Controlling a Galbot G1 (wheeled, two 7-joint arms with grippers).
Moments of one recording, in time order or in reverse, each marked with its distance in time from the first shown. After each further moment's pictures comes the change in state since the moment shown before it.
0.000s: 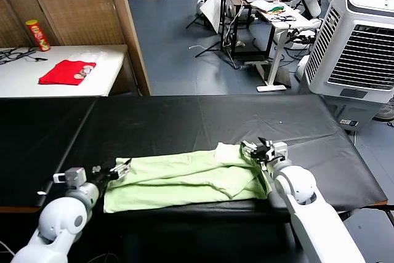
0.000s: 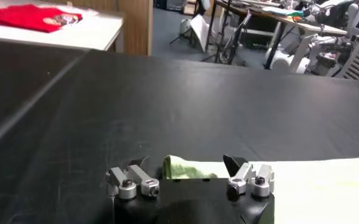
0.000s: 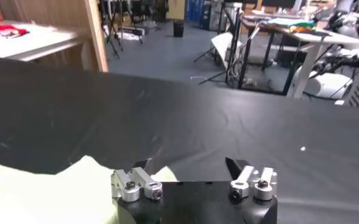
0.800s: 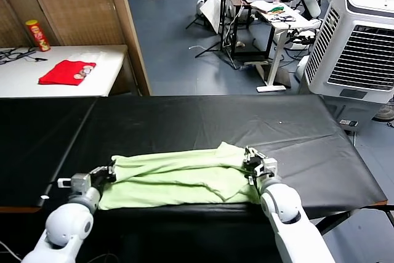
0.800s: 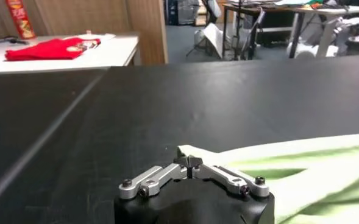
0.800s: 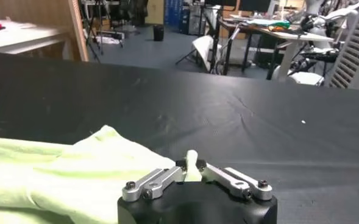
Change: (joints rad) left arm 0.031 -0.042 0.000 0.019 0.295 -0.108 0.048; right arm -0.151 0.115 0.044 0.084 -0.111 0.063 0.077
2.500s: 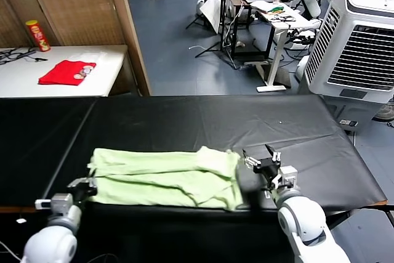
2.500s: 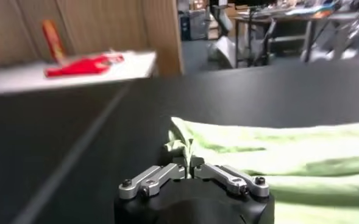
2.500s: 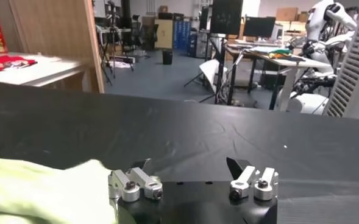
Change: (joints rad) left arm 0.183 0.003 -0.186 -0.019 0.150 -0.128 0.009; right arm -0.125 -0.051 0.078 0.222 0.013 0.031 -0.043
